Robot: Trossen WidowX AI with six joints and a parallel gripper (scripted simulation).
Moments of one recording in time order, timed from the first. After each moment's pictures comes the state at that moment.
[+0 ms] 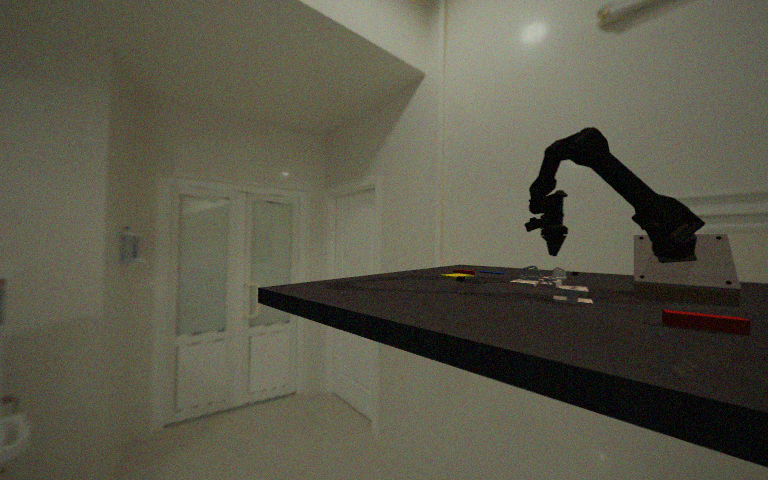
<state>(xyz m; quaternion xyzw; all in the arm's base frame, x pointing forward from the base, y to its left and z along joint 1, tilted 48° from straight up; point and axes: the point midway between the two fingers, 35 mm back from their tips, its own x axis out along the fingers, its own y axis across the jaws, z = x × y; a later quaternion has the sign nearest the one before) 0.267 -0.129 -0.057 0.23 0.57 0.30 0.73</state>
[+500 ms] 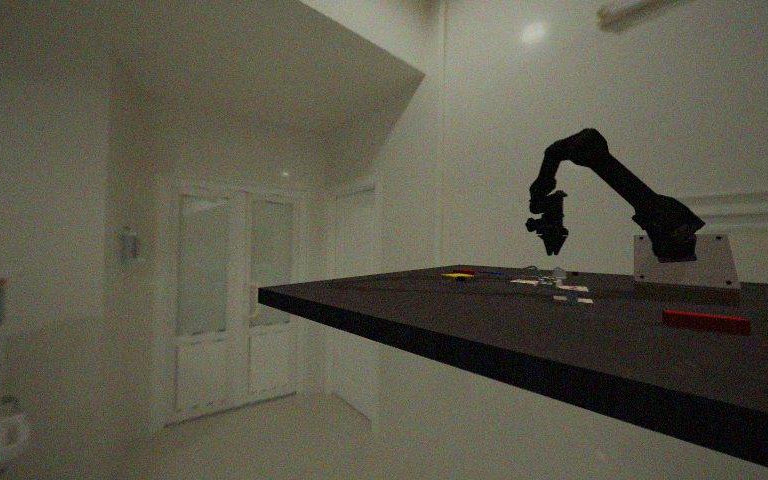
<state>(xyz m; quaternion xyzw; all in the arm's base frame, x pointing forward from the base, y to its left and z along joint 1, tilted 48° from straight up) 0.267 -0.134 -0.060 0.34 0.61 0.21 0.68</state>
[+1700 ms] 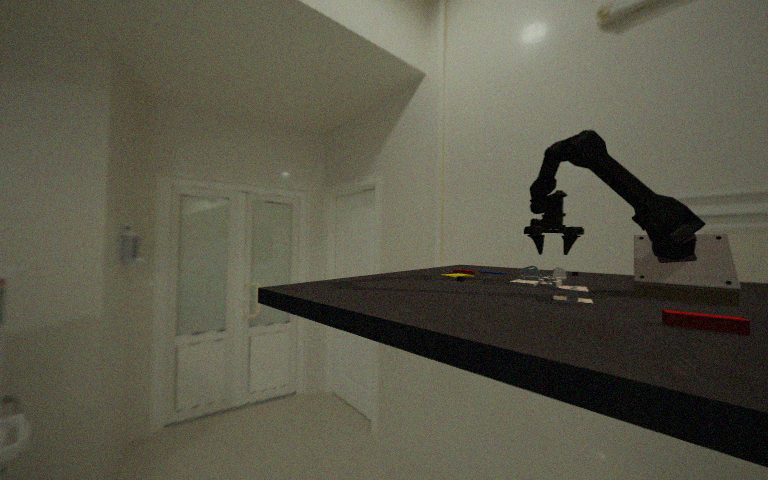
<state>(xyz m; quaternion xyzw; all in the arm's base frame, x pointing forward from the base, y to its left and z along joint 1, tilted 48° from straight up) 0.267 -0.144 -0.067 0.57 0.65 -0.03 0.50</state>
